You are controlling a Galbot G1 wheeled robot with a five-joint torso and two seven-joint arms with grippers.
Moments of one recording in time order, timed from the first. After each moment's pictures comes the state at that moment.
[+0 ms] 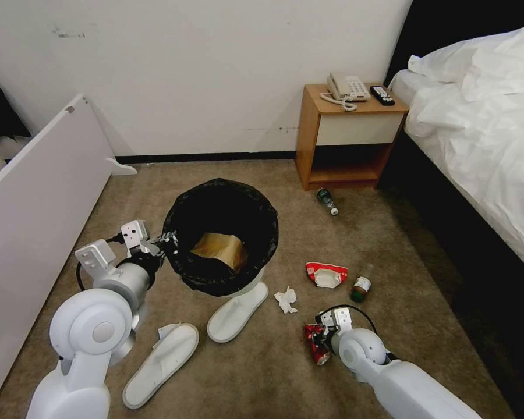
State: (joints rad) left arm 1.18 -1.27 -0.56 -2.28 -1.03 0.71 -0.57; right arm -0.98 1.02 -0.13 1.51 0.91 -0.63 0.40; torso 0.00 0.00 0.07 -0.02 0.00
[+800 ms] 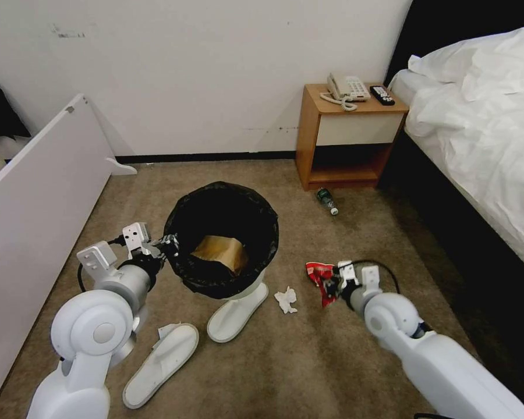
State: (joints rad) left arm 1.19 -1.25 -0.55 -2.28 -1.05 0.71 -0.57; right arm -0.98 0.93 0.12 1.84 0.85 -0.57 0.29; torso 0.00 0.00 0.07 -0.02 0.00
